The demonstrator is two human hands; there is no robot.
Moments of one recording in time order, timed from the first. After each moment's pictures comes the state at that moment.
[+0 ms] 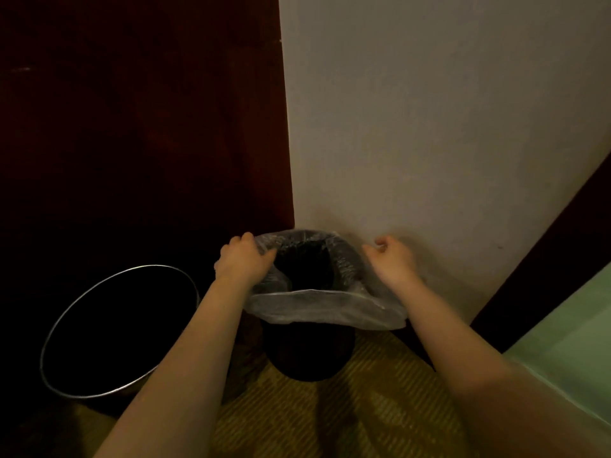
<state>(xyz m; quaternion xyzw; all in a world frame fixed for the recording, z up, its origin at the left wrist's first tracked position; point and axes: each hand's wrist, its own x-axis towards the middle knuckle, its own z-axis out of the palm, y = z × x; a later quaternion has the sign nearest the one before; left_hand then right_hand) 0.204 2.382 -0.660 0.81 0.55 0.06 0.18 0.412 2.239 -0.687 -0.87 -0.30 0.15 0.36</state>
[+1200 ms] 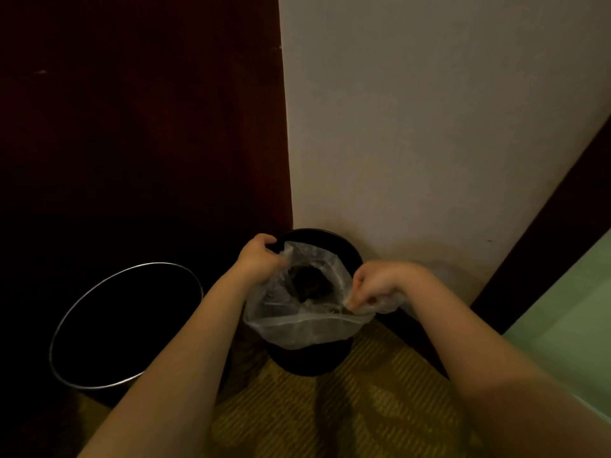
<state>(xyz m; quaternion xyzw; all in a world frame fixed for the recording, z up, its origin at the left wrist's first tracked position) 0.201 2.348 -0.641 0.71 0.49 0.15 0.49 0.396 2.224 -0.653 -0.76 -0.51 0.40 0.01</state>
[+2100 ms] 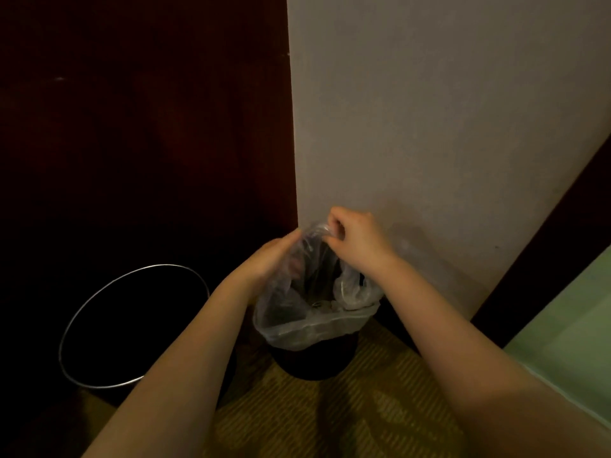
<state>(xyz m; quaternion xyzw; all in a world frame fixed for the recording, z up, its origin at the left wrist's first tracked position) 0.200 2.343 -0.631 0.67 0.41 0.10 0.61 0.350 2.248 -0.616 -0.74 -0.59 0.00 0.33</state>
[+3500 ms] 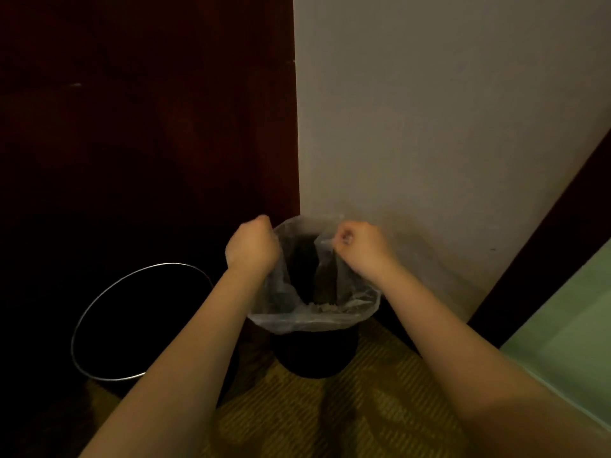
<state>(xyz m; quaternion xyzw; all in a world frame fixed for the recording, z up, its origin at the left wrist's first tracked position) 0.192 2.347 -0.608 0.82 0.53 0.17 0.13 0.349 2.247 -0.623 -0.81 -0.50 0.07 0.31</state>
